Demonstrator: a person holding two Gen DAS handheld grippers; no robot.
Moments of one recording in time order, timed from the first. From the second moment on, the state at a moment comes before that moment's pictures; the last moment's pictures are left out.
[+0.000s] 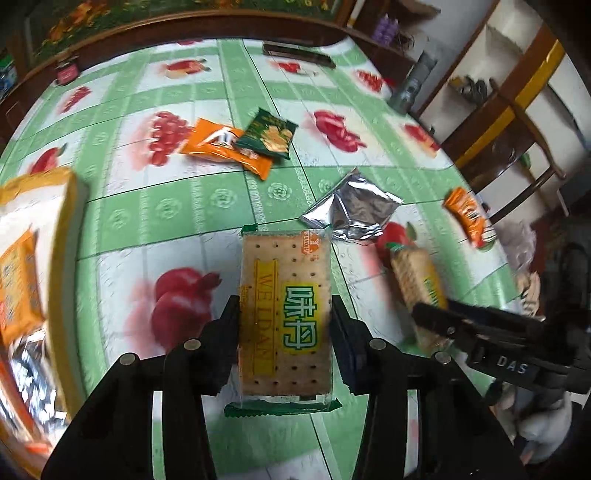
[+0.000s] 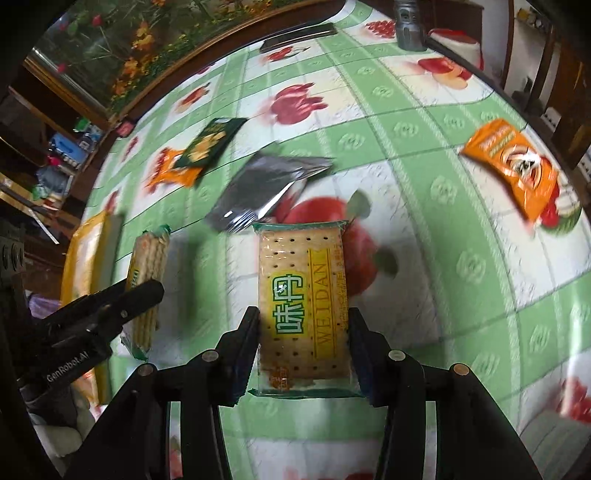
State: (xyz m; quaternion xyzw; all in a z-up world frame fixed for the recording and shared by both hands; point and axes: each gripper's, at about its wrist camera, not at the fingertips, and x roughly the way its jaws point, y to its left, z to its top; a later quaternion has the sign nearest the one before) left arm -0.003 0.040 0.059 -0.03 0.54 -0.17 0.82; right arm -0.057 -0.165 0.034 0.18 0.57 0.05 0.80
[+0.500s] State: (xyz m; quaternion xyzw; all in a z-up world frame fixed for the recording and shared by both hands) left arm -0.036 0.200 0.094 -0.14 0.51 -0.06 0.85; right arm -0.032 -0.042 0.077 0.19 0.56 0.19 0.78
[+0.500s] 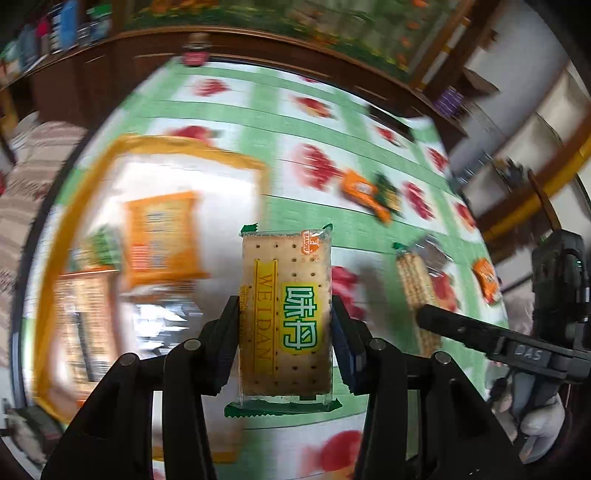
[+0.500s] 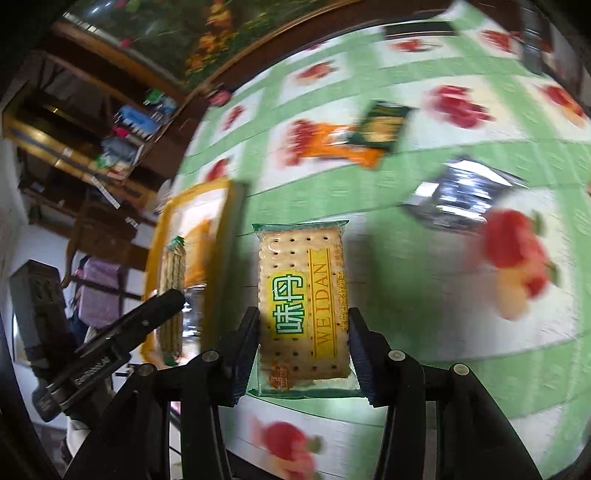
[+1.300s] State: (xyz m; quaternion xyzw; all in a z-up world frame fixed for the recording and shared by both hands) left arm -0.012 0.312 0.068 -0.10 0.52 0.03 0.85; right arm 0.026 0.168 0.068 0.06 0.55 0.26 0.79
